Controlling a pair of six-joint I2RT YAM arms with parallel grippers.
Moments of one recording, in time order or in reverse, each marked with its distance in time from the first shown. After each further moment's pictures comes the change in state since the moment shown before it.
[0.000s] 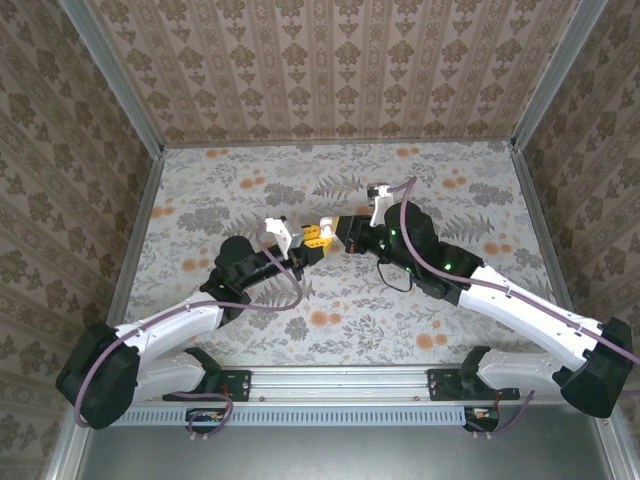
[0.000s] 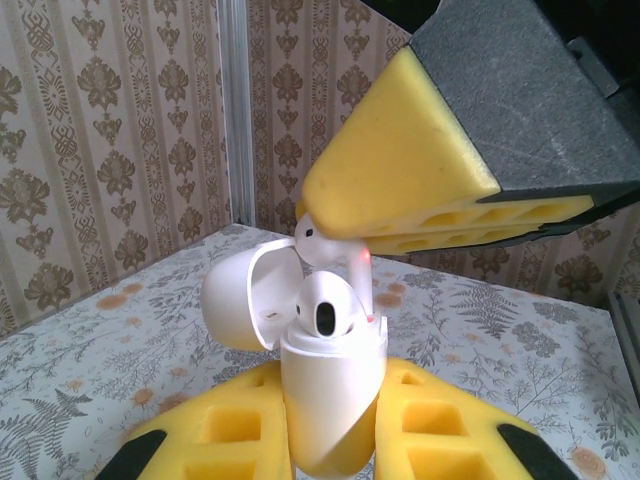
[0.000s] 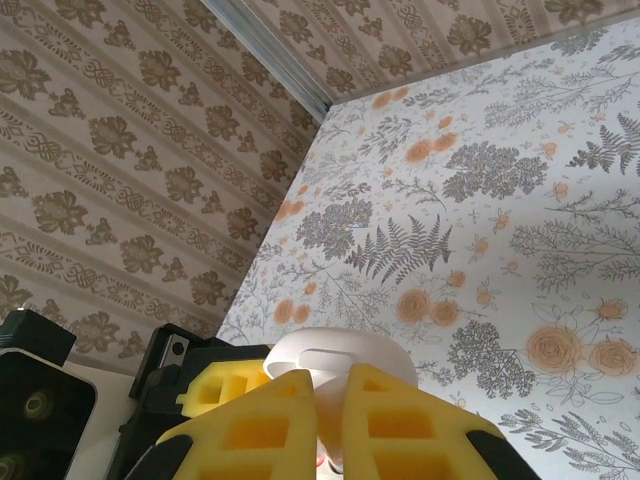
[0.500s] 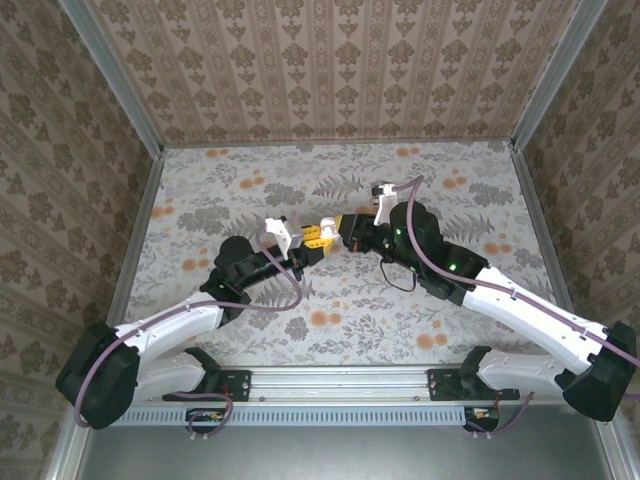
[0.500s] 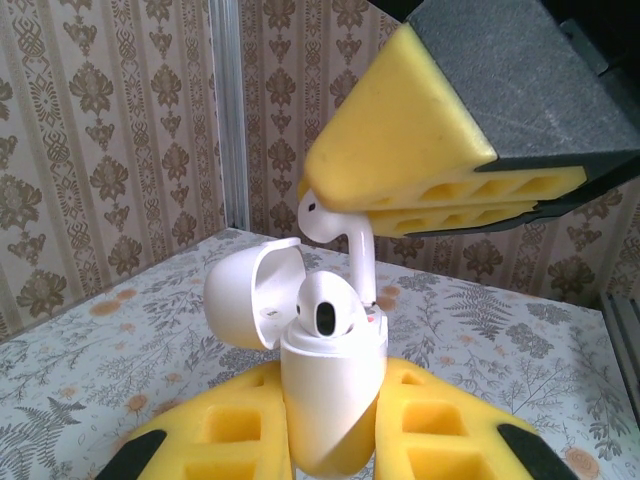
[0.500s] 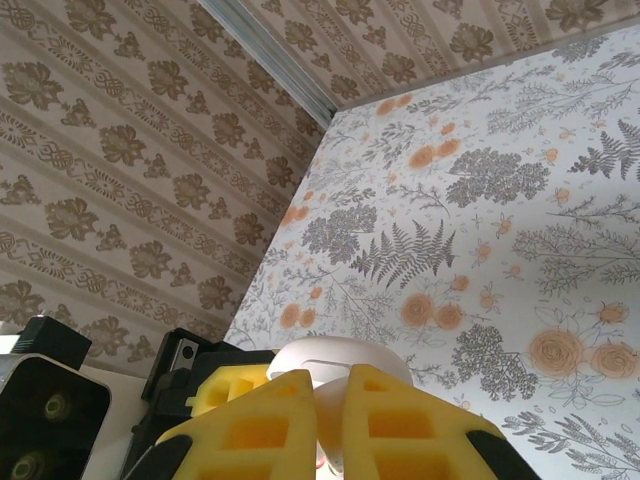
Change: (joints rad) left arm 0.001 0.000 0.000 0.008 0.014 0.000; right arm -0.015 -0.023 0.000 -0.007 -0.007 0.003
